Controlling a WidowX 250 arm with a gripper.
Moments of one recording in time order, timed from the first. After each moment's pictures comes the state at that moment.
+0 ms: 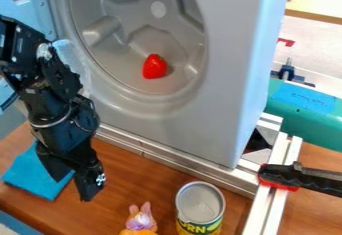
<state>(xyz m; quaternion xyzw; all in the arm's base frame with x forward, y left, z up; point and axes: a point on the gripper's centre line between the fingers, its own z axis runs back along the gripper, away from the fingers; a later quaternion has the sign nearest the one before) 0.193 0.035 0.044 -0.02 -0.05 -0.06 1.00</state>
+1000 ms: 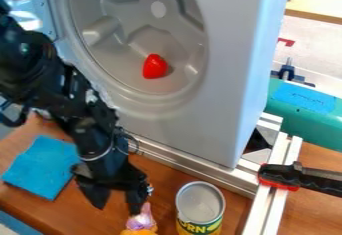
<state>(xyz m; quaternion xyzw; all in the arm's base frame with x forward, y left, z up) 0.224 -0.001 -0.011 -0.08 -0.06 0.10 0.99</state>
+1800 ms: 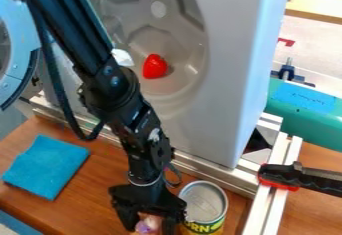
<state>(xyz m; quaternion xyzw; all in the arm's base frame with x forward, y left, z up) 0.238 -0.033 -0.055 -0.01 -0.01 0.12 0.99</state>
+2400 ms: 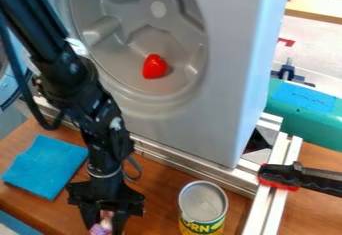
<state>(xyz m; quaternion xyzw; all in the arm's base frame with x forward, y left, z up) 0.213 0.021 -0.048 0.02 0.04 0.18 0.98</state>
